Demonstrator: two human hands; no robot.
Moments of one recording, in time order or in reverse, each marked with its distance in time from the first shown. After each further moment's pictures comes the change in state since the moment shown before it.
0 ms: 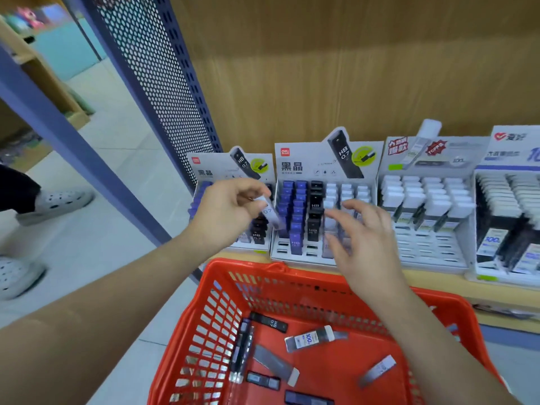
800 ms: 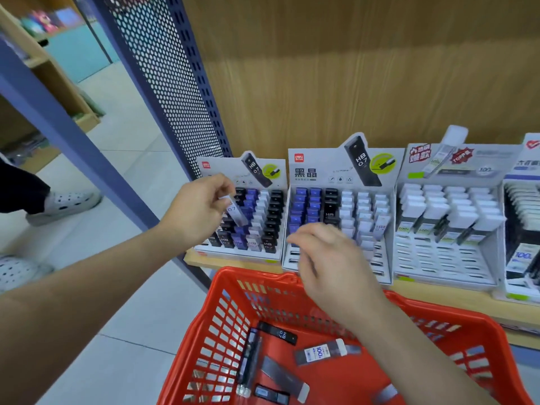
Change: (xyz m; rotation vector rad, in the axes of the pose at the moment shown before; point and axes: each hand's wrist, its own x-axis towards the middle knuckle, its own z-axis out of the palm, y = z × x) left_hand 0.021 -0.038 -0.045 0.482 0.044 0.050; right_hand 0.006 -0.060 0.005 0.054 -0.205 -0.257
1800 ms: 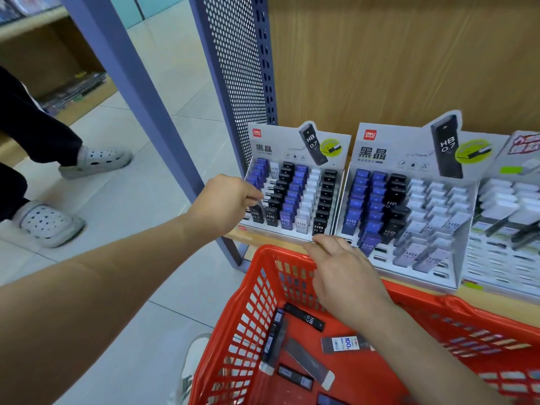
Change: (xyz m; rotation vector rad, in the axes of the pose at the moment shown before) left_hand -0.013 -0.072 0.012 0.251 -0.122 0.003; right_hand 0.010 -0.027 0.067 -0.232 -0.562 0.074
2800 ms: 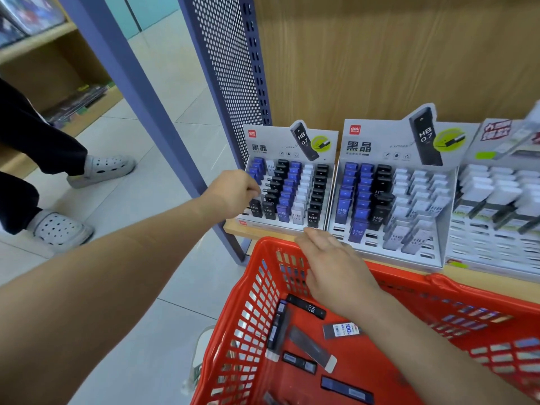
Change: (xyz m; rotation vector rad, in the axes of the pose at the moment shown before) left_hand 0.016 0.008 0.000 0.016 -0.171 -0.088; right_hand -0.020 -0.009 -0.004 0.106 -0.014 -0.013
